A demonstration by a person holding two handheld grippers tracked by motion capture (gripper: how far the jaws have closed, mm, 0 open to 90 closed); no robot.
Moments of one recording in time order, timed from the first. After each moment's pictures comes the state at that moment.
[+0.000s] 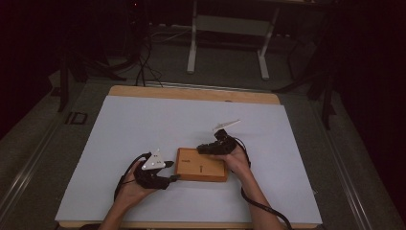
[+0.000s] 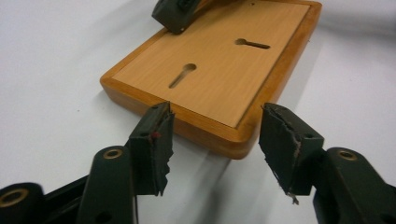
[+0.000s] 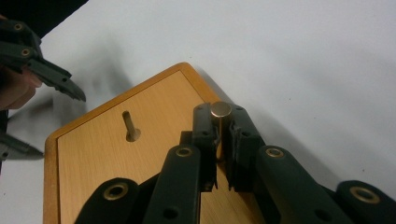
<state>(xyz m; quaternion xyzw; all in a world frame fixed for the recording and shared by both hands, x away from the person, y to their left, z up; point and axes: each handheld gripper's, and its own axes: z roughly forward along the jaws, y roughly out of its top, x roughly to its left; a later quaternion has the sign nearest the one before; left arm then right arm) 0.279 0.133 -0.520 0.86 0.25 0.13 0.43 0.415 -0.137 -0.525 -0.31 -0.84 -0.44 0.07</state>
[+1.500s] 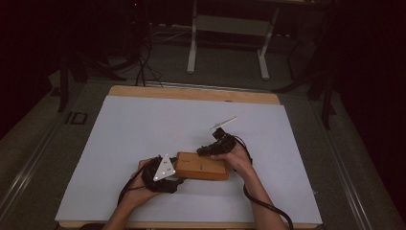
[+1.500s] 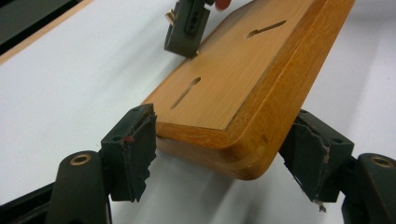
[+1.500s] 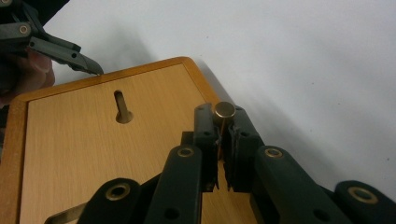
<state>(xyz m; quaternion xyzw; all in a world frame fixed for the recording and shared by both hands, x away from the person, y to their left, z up) 0.270 0.108 -0.519 0.85 0.21 0.23 0.42 0.416 -0.133 -0.516 -0.29 -0.86 -0.39 0.11</state>
